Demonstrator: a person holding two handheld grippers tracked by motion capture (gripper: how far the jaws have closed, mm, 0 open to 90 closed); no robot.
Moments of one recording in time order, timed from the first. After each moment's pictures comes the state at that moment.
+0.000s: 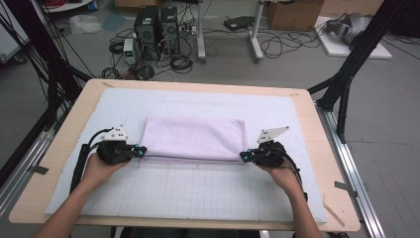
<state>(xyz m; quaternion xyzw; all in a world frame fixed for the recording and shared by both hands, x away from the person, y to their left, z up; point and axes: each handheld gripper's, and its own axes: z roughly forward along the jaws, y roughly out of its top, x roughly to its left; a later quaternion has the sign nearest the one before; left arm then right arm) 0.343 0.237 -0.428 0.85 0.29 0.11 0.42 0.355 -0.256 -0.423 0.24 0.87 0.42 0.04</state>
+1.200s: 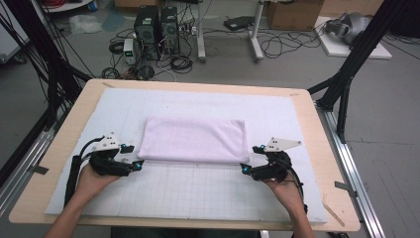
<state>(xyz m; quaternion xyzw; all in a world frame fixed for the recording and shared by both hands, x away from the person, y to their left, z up) 0.308 0.251 -0.420 0.83 0.32 0.15 0.44 0.311 -0.260 -0.416 0.31 0.82 0.46 0.13</state>
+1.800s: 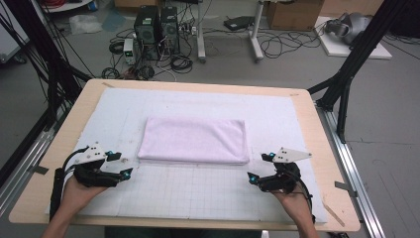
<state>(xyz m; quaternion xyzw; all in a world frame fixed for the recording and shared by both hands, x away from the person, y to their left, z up) 0.276 0.273 -0.419 0.82 0.33 0.17 0.44 0.280 -0.279 -0.419 0.32 0.82 0.46 0.14</state>
